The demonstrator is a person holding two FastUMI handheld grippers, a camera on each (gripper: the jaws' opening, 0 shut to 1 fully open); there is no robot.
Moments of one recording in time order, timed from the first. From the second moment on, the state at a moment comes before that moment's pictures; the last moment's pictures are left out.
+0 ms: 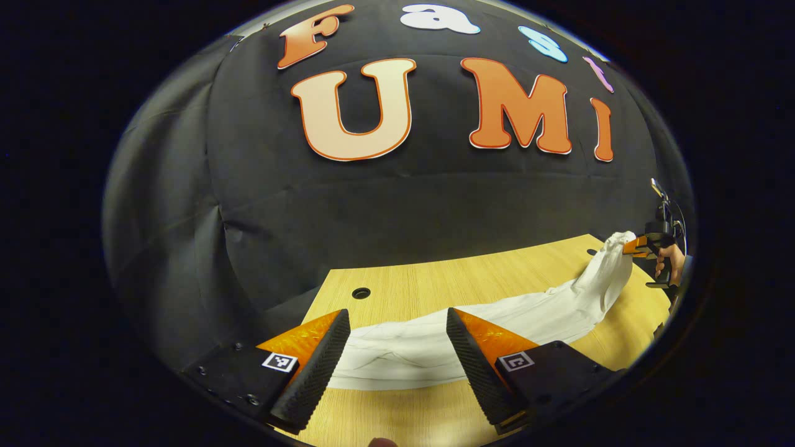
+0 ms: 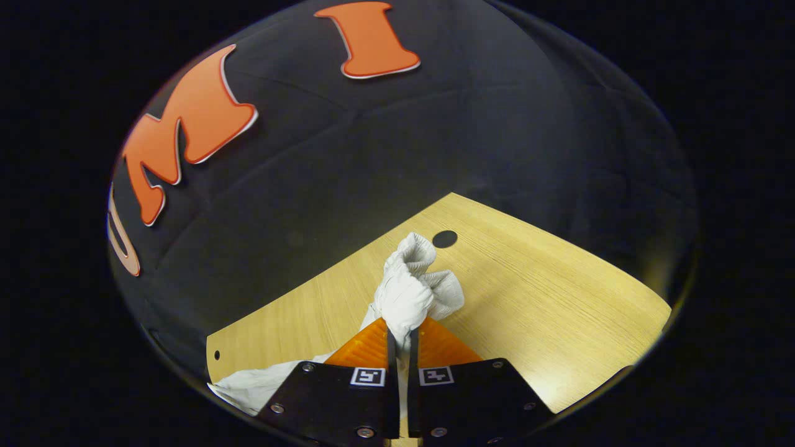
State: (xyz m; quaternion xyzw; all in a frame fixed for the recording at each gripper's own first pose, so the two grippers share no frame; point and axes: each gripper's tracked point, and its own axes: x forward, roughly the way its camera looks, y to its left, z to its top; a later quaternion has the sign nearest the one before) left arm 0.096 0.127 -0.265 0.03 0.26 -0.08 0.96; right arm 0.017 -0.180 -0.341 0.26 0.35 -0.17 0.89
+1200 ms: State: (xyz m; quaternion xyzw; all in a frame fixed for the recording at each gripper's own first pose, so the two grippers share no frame) left arm 0.073 0.243 -0.339 -0.10 0.34 -0.03 0.93; right arm 0.008 -0.215 -0.332 0.00 0.36 0.10 0.93
